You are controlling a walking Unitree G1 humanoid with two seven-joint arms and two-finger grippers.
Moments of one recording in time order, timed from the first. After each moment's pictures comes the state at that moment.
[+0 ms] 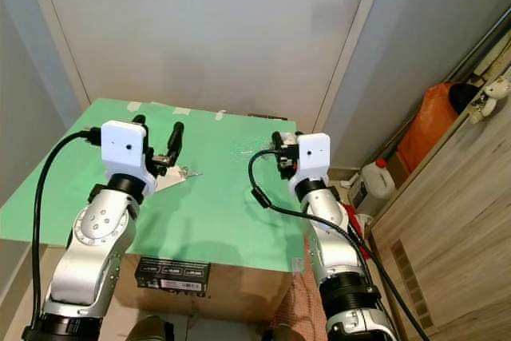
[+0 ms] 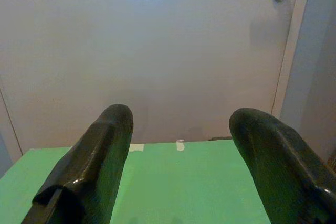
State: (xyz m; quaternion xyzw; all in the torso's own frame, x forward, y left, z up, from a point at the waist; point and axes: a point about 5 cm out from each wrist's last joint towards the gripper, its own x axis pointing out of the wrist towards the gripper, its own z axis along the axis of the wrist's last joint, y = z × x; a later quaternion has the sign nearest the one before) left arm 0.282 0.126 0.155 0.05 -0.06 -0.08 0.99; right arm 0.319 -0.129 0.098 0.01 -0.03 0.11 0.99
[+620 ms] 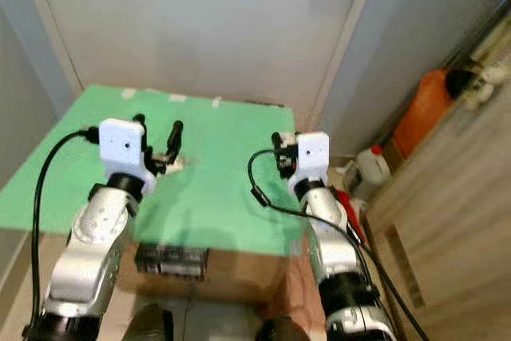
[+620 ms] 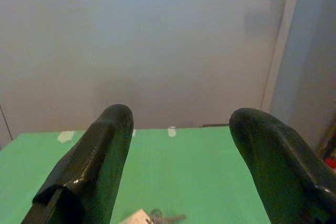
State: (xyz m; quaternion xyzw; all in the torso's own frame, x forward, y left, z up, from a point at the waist) left arm 0.283 0.130 0.156 0.05 -0.06 -0.07 0.99; right arm 0.320 -0.127 0.097 0.01 -0.02 0.11 0.99
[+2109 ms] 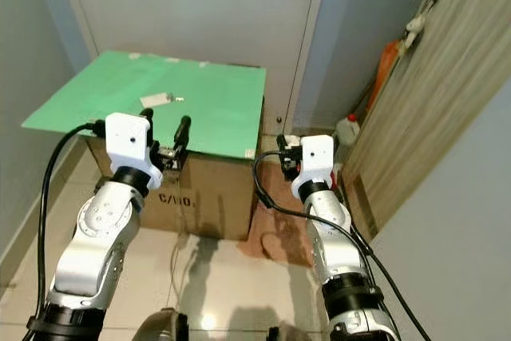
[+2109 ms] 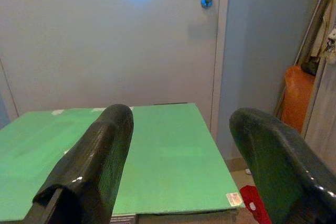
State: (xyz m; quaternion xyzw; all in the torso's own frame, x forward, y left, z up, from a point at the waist) left arm 0.288 0.117 0.163 0.04 -0.08 -0.10 0.99; right arm 0.319 -0.134 0.094 0.01 -0.01 0.09 1.00
